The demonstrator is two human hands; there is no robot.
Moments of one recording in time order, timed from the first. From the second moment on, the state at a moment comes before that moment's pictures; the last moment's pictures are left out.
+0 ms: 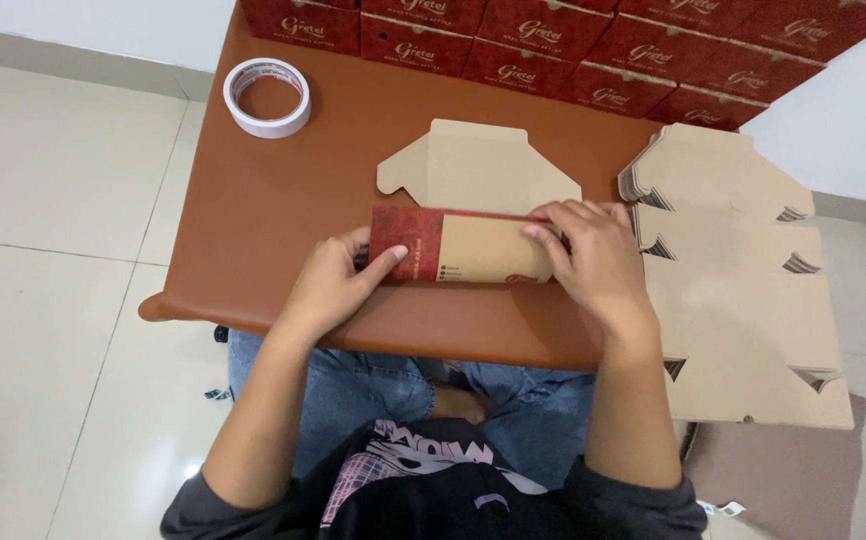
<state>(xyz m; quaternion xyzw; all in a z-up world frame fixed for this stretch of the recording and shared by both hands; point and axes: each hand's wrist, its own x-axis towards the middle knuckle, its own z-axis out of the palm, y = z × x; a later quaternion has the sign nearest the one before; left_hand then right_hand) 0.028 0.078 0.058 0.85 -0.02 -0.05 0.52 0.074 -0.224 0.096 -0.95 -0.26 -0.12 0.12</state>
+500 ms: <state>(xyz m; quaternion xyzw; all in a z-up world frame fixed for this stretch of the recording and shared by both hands) 0.064 0.038 -0.025 0.97 0.08 0.23 0.04 0.122 -0.197 0.019 -0.97 -0.17 -0.11 0.12</state>
